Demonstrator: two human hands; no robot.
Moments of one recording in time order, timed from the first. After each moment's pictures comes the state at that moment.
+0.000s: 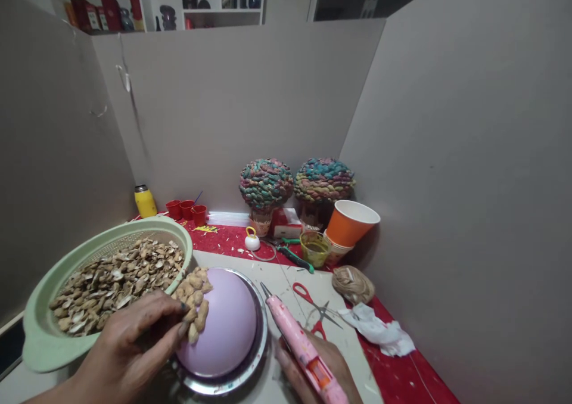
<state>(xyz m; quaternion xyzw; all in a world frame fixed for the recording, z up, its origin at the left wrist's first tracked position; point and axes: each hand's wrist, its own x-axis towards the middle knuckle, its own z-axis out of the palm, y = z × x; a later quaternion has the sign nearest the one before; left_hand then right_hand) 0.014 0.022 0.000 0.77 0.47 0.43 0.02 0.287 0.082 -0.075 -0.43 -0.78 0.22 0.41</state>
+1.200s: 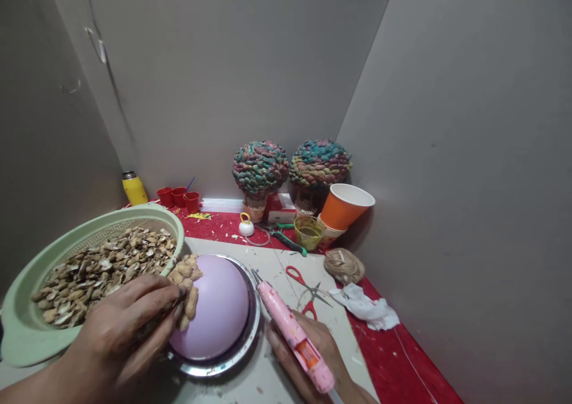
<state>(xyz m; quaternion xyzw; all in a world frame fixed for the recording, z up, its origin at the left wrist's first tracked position) 0.015 0.026 0.009 0.82 0.43 0.36 -0.08 0.289 0.082 -0.078 -0.43 -0.79 0.21 0.38</state>
